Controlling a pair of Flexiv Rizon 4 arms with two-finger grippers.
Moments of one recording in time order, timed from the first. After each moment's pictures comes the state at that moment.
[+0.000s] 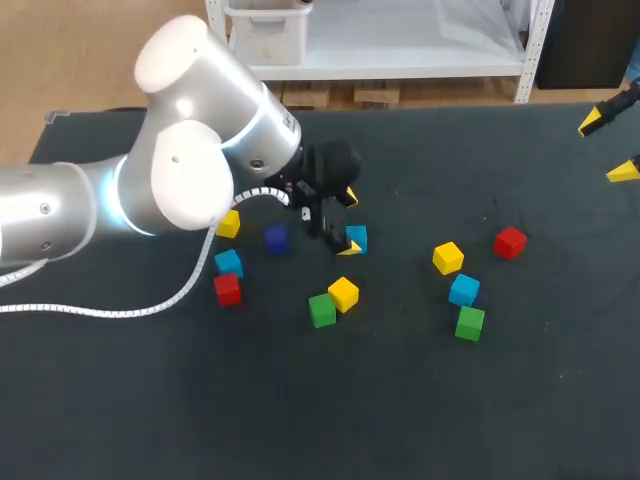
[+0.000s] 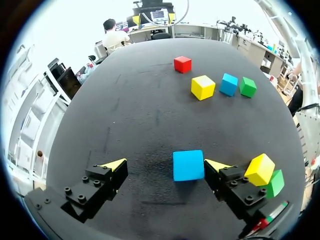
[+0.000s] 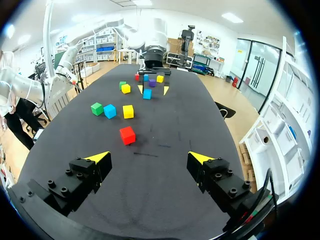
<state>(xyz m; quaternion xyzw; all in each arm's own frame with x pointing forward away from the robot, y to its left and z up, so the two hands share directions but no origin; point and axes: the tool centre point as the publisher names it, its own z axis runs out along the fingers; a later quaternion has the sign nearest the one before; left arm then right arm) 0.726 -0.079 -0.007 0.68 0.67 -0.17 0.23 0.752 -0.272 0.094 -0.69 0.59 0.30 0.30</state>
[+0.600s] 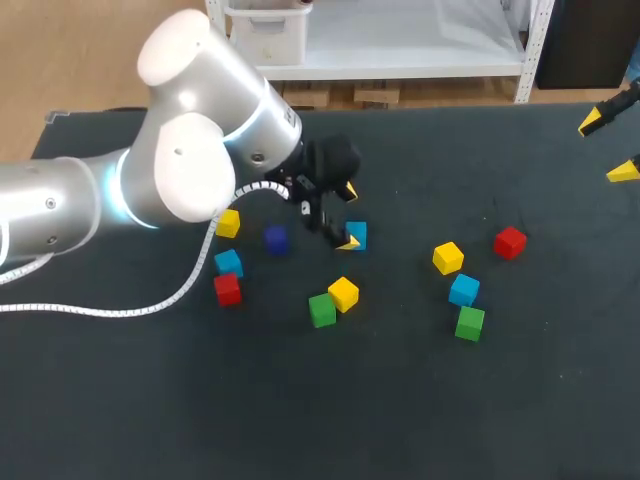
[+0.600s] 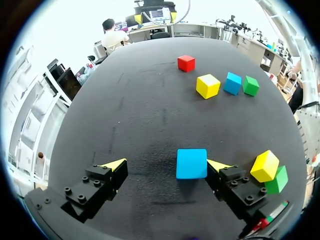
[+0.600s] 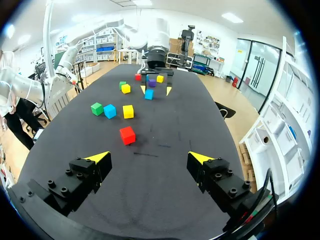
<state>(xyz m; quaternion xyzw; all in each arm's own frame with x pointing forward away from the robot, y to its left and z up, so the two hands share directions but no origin) 0.737 -0.078 -0.008 0.69 0.67 -0.17 0.23 0.752 -0.271 0.094 -0.69 0.59 0.30 0.30</state>
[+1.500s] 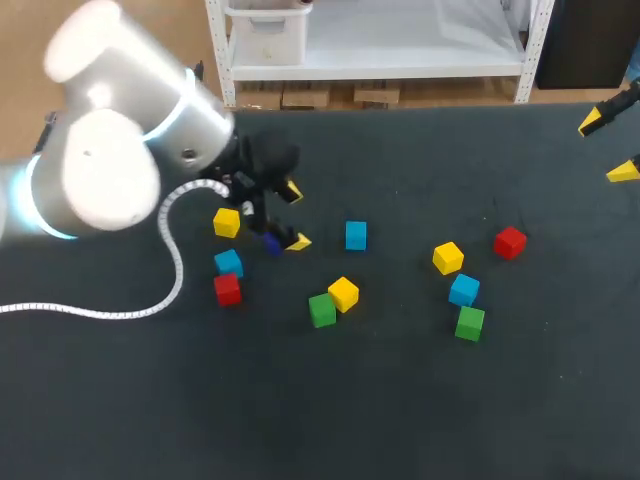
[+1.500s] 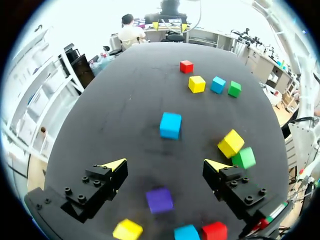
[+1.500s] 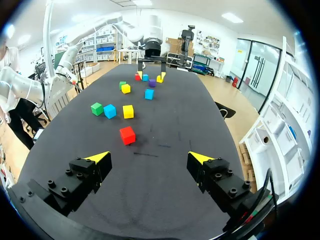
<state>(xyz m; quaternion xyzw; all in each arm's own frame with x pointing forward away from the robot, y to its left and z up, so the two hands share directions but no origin) 0.699 0.006 0.031 0.62 0.73 -0.17 0.23 0.752 -0.272 0.094 -0.69 0.59 0.30 0.30</state>
